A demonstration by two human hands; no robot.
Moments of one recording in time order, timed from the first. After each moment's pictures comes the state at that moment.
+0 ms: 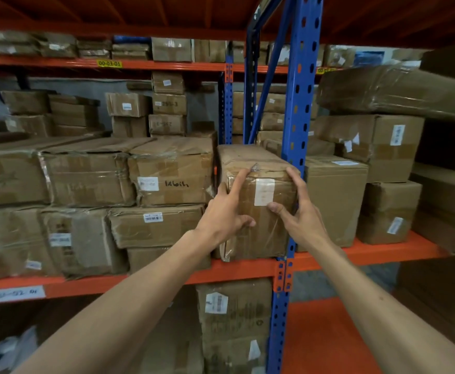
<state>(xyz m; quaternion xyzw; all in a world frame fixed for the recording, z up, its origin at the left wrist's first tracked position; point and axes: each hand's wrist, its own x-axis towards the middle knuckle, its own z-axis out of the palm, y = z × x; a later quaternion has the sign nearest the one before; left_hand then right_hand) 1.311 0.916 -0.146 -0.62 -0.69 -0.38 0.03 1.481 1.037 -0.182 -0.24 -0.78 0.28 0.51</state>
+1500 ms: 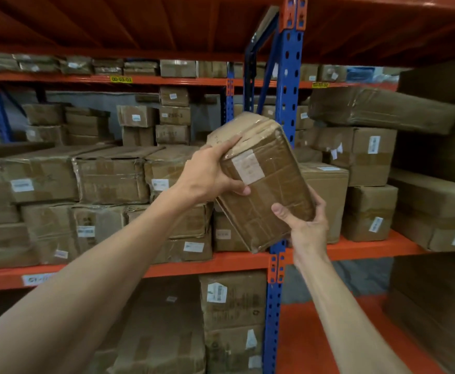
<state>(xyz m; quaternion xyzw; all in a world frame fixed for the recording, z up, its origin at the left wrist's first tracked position) 1.345 0.803 -0.042 -0.63 -0.67 -0.40 0.08 1.523 0.919 -0.175 -0.17 -0.47 0.55 0.67</state>
